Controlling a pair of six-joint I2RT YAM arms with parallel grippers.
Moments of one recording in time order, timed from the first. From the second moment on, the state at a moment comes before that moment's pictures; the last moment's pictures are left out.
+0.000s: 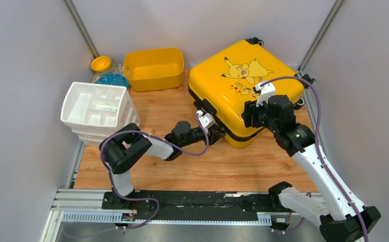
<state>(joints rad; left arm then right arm) -0.86 1.81 0.68 1.09 0.33 -0.08 0.43 0.95 1.03 -0.57 0.04 0.07</state>
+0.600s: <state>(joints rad) -0.91 1.76 0.64 1.09 0.15 0.03 0.42 0.94 1.00 -0.54 0.04 0.06</state>
